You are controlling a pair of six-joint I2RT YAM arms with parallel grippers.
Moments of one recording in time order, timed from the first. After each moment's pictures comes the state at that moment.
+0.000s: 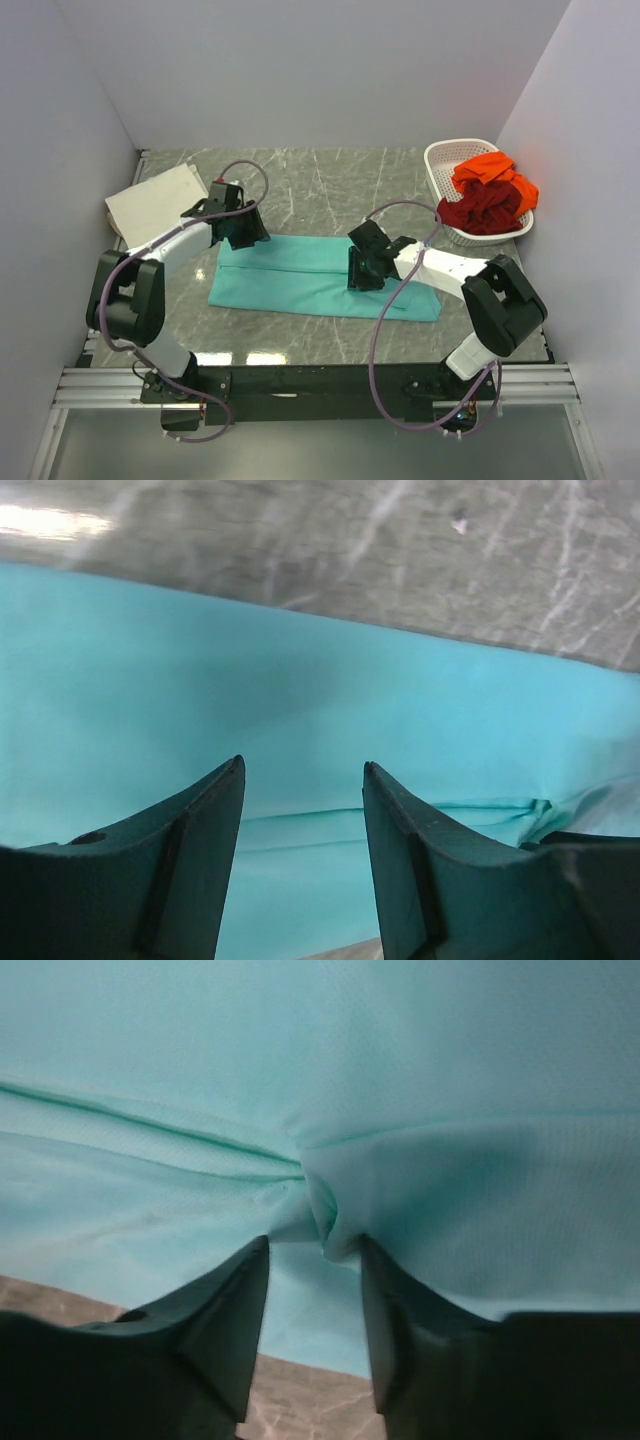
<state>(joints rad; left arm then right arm) -0.26 1.59 1.02 -0.34 0.15 -0.57 0.65 1.58 0.88 -0.44 0.04 0.67</state>
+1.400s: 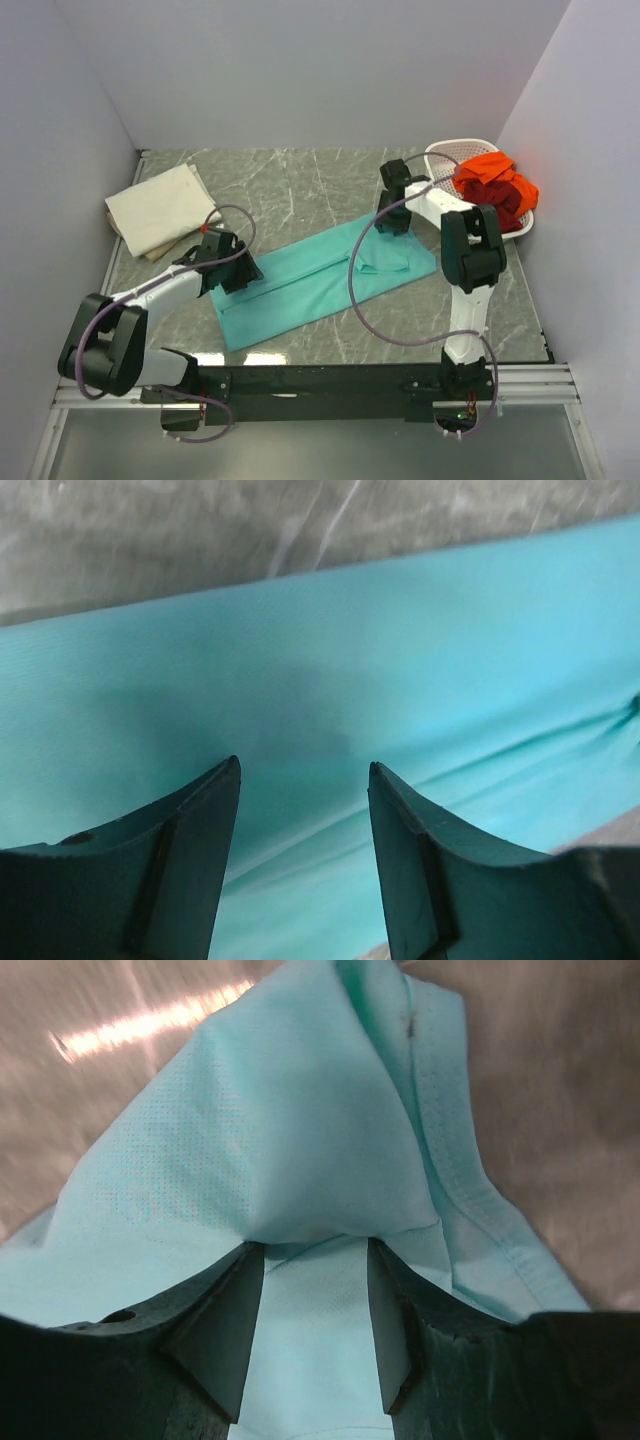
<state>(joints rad) -0.32 1.34 0.59 -0.18 0.08 -0.78 0.25 2.02 1.44 -0.64 0.14 0.49</state>
